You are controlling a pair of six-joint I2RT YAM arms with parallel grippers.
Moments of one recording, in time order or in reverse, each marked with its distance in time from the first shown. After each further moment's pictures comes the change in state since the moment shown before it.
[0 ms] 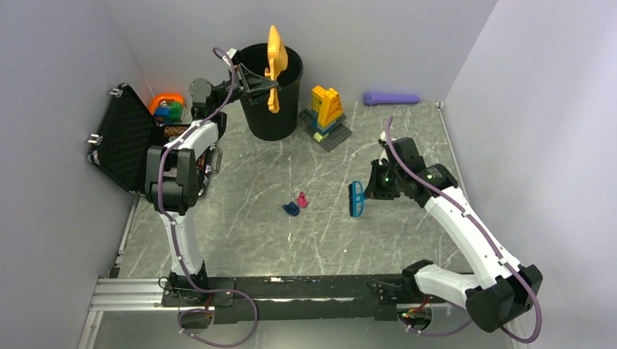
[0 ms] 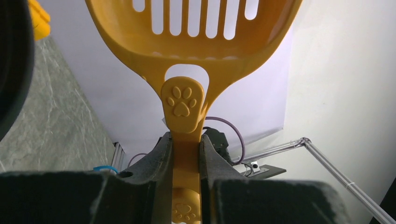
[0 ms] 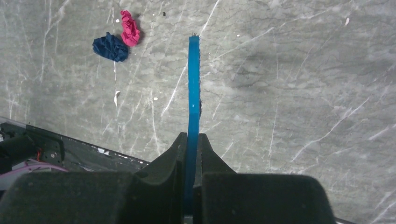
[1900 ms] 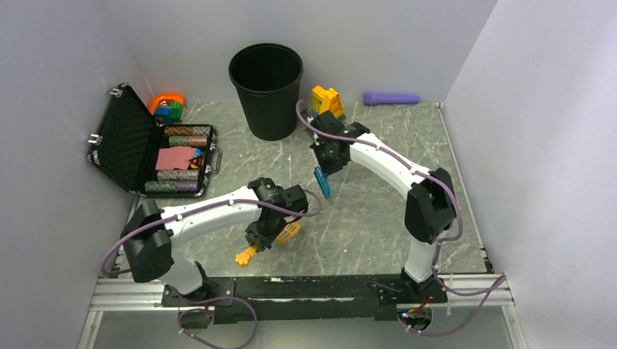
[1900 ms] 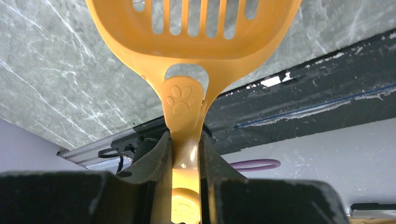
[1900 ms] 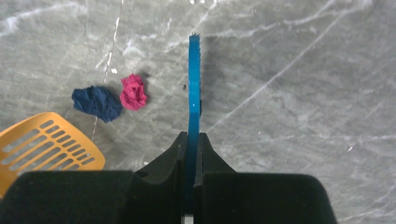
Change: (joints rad) left arm -0.947 -0.577 -0.441 -2.355 -1.196 1.461; right arm 0.225 0.705 0.461 0.054 0.158 -0.183
